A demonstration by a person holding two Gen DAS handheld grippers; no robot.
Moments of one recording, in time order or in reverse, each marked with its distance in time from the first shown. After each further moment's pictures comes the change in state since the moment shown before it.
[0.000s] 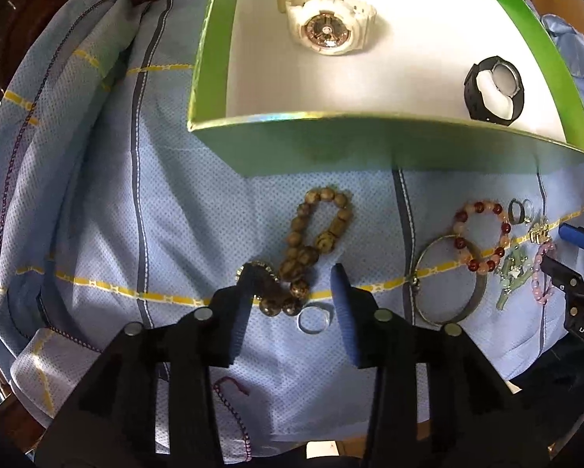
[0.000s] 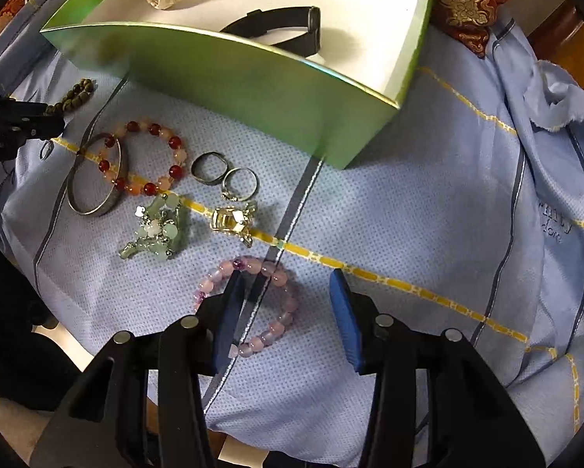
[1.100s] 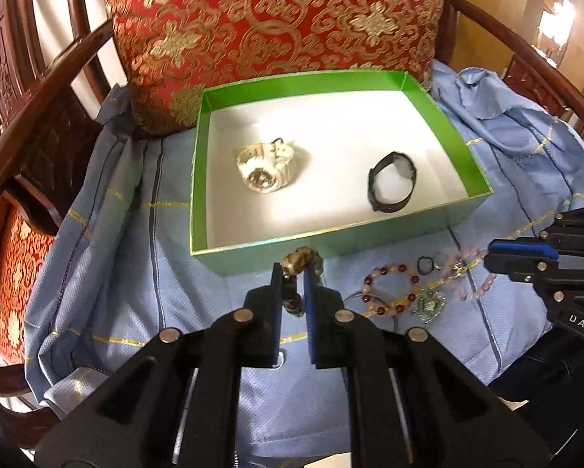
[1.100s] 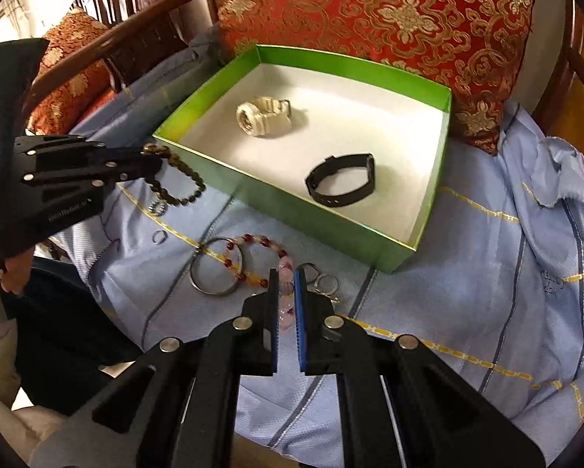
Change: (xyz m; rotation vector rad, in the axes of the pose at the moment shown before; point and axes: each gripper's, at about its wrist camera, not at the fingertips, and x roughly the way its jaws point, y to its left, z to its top) left arm -0.100 -0.041 -0.031 0.128 -0.422 -0.044; right arm -0.086 0.038 0.000 -0.029 -0.363 0.223
